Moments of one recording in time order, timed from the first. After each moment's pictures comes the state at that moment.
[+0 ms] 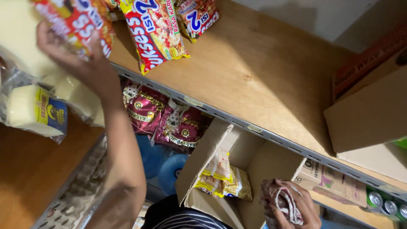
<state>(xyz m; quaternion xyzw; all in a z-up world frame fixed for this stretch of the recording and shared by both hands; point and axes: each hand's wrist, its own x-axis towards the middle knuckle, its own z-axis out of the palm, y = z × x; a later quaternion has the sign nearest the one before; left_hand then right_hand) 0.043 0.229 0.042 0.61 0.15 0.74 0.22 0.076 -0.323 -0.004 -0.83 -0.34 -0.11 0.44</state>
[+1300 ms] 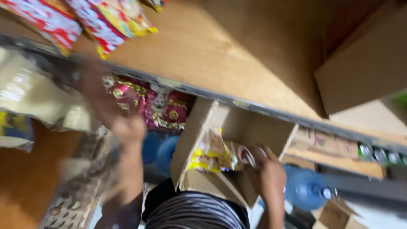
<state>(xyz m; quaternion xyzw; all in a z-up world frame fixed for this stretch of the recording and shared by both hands) 0.029 0.098 -0.037 0.70 0.03 0.62 0.36 0.073 -0.261 -0.015 -0.95 -0.18 0.05 0.23</state>
